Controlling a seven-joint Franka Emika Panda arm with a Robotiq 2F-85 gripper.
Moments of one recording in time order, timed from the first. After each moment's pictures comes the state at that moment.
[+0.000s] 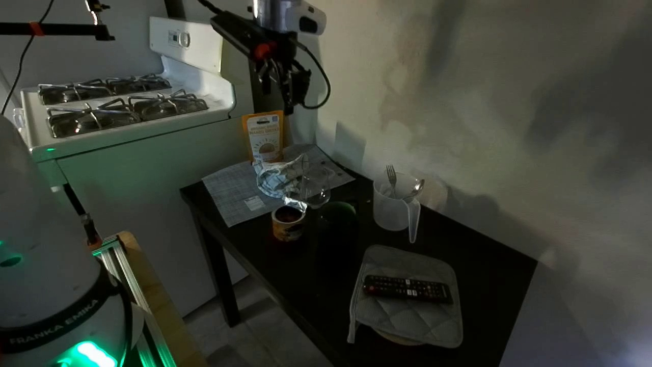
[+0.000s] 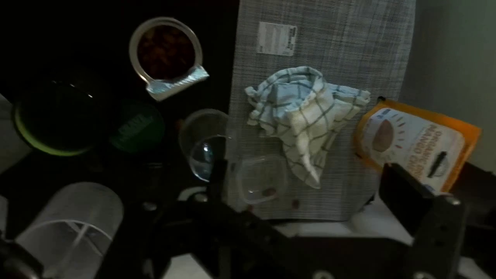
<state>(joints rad) 0.08 -0.39 -0.01 -2.47 0.28 2.17 -0.04</state>
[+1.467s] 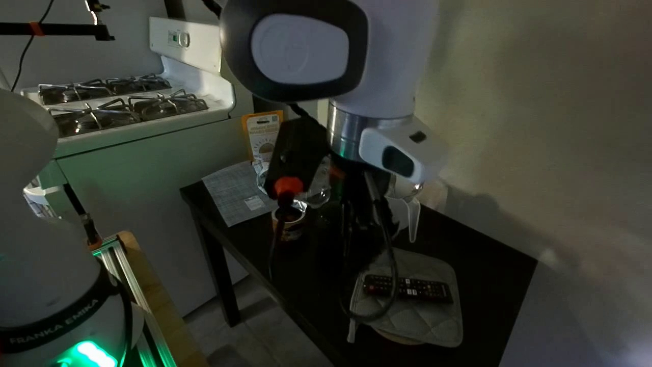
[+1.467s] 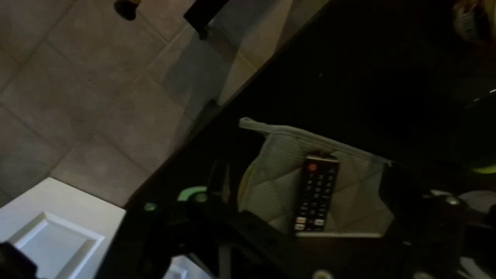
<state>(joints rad) -0.41 -0.27 -0.28 -2.59 -0.08 2.29 0.11</state>
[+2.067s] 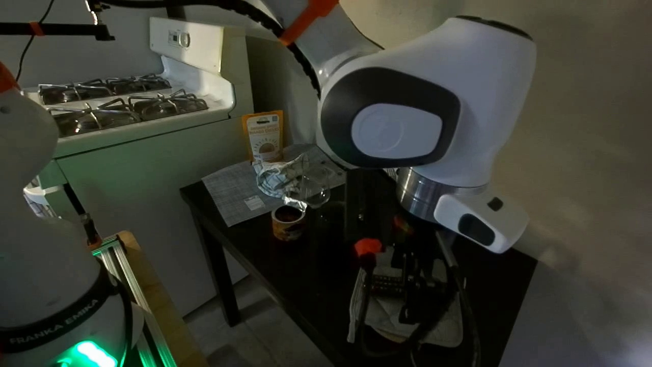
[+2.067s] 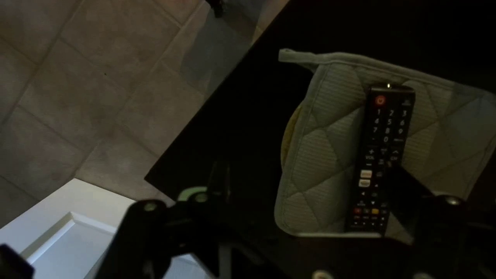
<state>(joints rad) -0.41 0.07 -0.35 -2.36 0.01 2.40 0.08</state>
